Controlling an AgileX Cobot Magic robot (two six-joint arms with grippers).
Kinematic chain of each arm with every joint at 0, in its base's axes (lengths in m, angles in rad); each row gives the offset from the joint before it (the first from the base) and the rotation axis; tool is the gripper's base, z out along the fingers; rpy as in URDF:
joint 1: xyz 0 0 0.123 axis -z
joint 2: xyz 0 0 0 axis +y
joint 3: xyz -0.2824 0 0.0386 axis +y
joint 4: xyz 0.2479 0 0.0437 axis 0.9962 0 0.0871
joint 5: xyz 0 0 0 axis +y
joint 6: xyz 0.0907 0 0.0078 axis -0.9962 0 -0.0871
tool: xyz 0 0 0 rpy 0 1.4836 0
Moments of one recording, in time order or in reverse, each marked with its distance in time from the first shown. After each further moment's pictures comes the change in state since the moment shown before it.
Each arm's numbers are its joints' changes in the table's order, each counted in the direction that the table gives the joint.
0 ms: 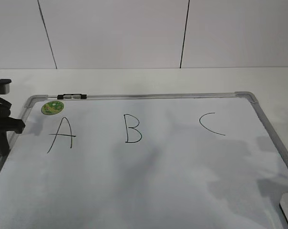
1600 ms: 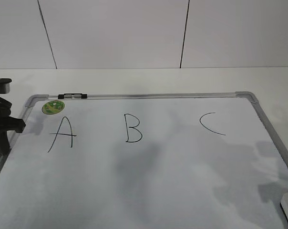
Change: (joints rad) left arm 0.000 0.000 0.000 0.000 -0.009 0.000; right arm 0.000 0.077 0.000 0.000 0.002 0.007
